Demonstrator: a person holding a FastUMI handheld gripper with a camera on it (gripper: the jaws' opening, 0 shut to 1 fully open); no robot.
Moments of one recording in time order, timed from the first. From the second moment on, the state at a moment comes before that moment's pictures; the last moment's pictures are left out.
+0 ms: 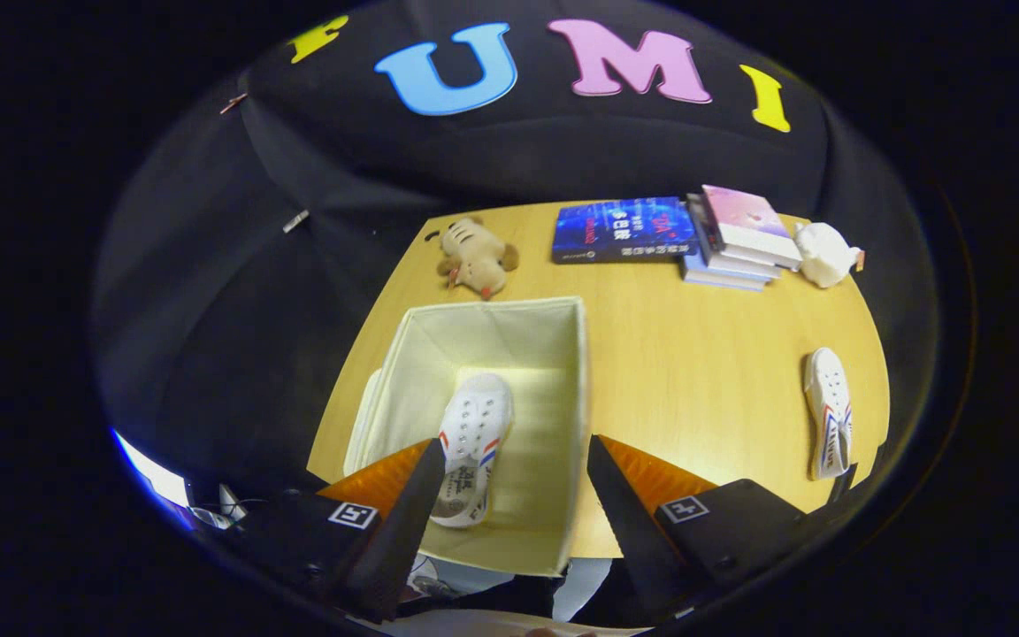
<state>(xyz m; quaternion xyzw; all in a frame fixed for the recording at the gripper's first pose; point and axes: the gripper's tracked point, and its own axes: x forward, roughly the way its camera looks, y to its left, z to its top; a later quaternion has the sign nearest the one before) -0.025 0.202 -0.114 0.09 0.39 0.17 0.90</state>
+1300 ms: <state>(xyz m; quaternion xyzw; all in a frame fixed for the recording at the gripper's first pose) 0.036 -0.232 -0.297 0.02 0.48 0.03 0.87</state>
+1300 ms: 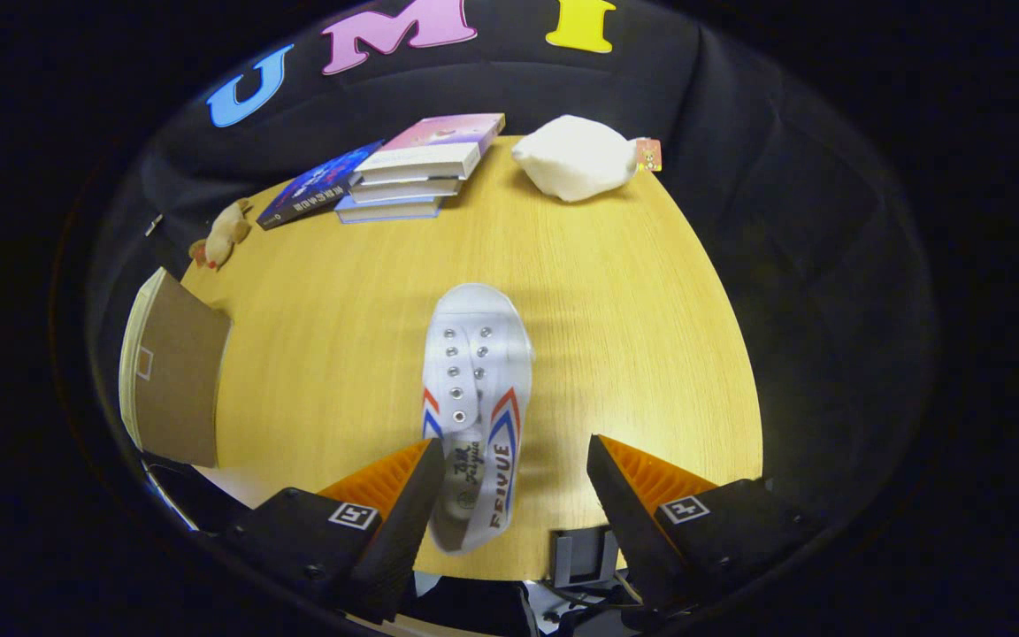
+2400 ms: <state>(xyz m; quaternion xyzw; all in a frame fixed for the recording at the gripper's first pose) 0.040 -0.212 -0.330 0.13 0.52 0.04 0.84</state>
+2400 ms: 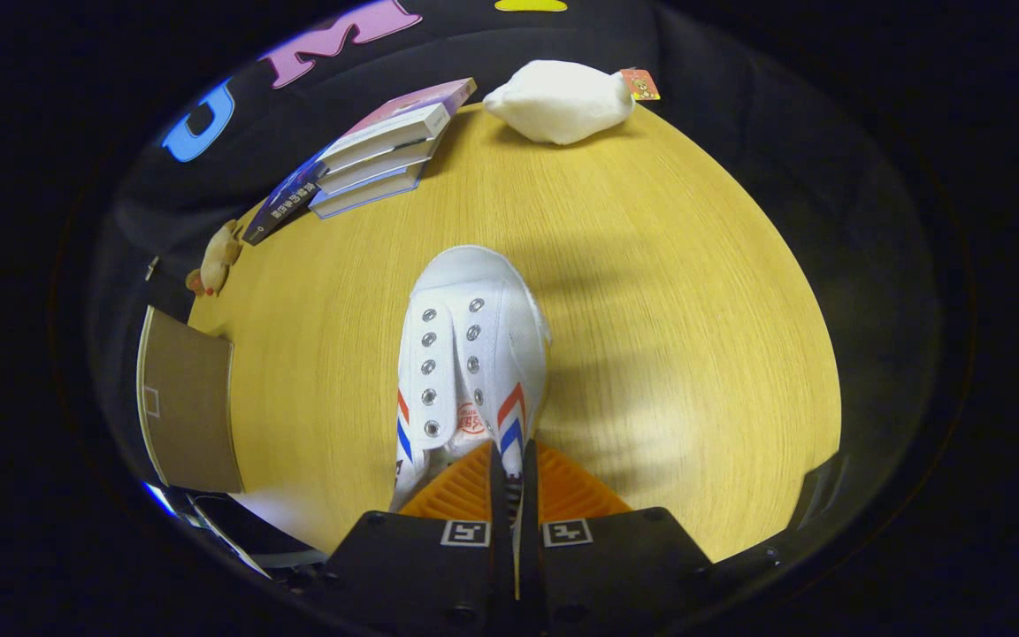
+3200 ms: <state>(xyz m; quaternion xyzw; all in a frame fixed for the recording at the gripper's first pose) 0.019 -0.064 -0.180 0.20 0.46 0.06 0.86</state>
